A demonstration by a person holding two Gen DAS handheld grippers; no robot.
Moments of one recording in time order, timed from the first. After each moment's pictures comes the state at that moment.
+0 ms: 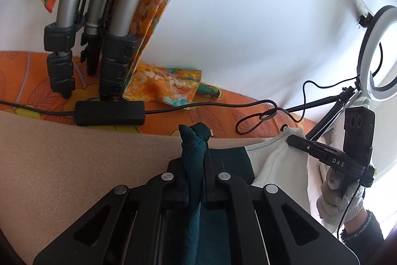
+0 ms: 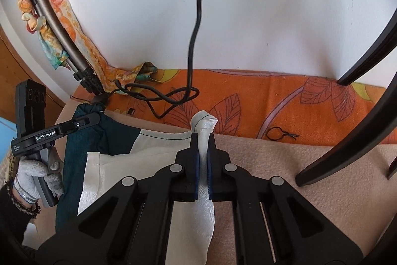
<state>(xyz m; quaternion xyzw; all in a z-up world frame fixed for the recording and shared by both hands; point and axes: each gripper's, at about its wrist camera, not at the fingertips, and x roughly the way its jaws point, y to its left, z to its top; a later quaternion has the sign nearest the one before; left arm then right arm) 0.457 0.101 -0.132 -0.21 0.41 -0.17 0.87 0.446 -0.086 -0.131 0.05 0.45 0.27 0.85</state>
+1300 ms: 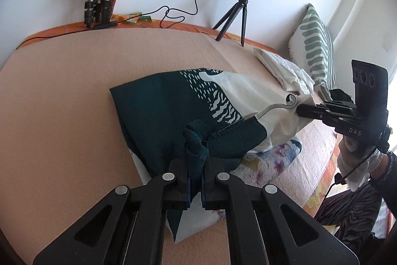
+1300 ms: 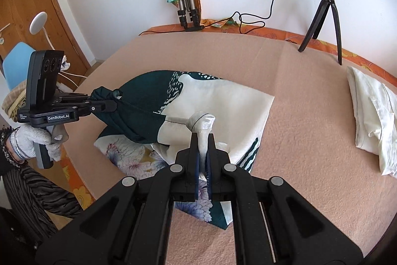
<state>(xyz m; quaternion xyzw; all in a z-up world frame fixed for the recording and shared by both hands) 0.141 0.043 -0.110 -0.08 0.41 -0.23 0.88 0.081 -0.110 -0.088 -0.04 0.41 0.30 0.86</state>
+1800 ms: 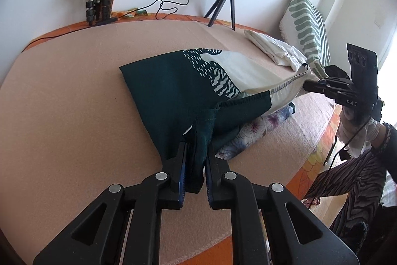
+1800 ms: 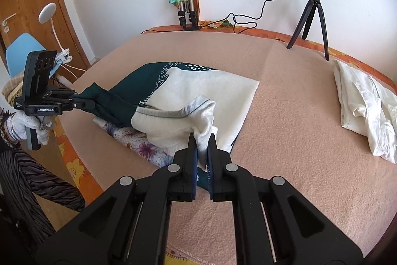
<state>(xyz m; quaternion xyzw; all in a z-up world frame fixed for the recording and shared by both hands) 0.088 0.058 -0.109 -0.04 0.42 -0.25 0.87 0.044 -0.148 -0.088 -0.06 0.39 0.30 0.87</state>
